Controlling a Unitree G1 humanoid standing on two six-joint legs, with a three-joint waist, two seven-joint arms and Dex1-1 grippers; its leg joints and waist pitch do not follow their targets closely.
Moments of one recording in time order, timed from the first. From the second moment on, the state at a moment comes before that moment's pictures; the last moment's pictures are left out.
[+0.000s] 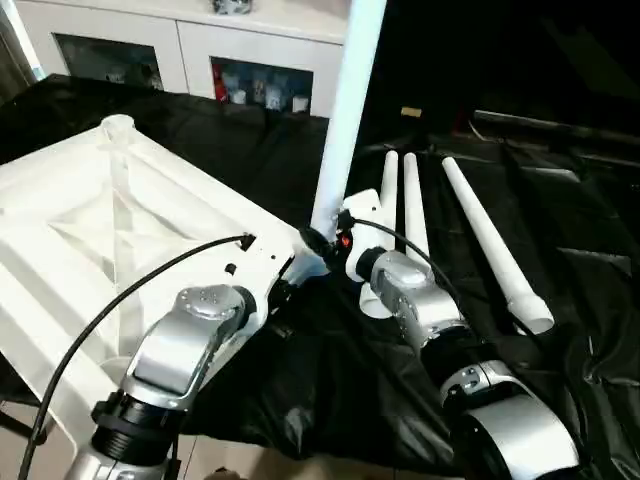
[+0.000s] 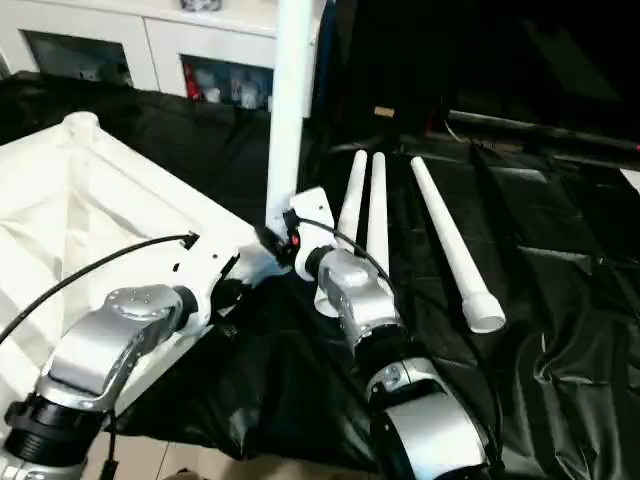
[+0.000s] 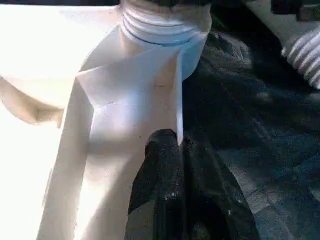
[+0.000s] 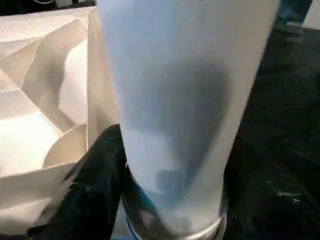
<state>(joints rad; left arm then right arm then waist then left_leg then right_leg) -0.36 0.30 -0.24 -0.14 -0.03 0.96 -0.48 -0.72 0.06 0.08 0.89 0.13 0.02 0.45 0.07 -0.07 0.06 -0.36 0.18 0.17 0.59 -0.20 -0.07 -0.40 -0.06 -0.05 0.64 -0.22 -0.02</state>
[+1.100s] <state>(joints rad) -0.37 0.60 -0.35 -0.02 -0.09 0.53 -1.03 -0.46 -0.29 0.27 0.34 0.12 0.24 0.98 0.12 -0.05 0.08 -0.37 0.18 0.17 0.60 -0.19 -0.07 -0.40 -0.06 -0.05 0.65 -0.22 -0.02</state>
